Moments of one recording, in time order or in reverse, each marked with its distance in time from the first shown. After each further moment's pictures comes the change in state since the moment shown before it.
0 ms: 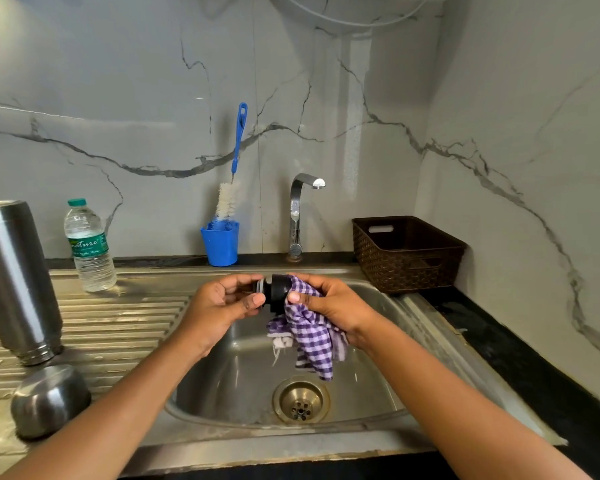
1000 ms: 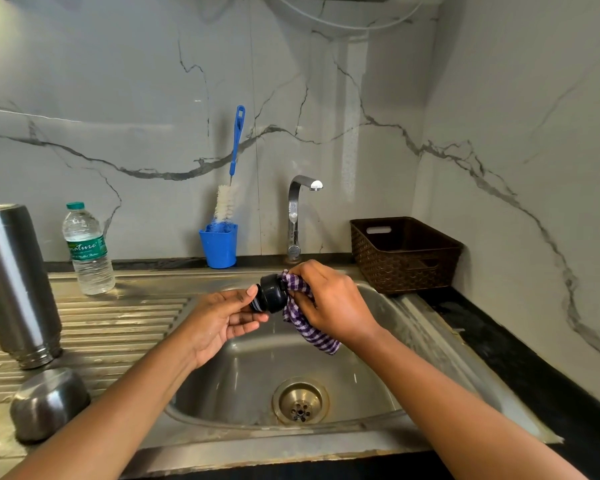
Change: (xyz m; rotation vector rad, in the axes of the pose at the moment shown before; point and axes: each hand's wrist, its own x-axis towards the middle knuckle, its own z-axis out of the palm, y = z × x) left_hand -0.001 0.000 -0.002 -0.290 -0.049 -0.336; right_hand -0.002 -0.006 0.003 -1.400 0.309 -0.881
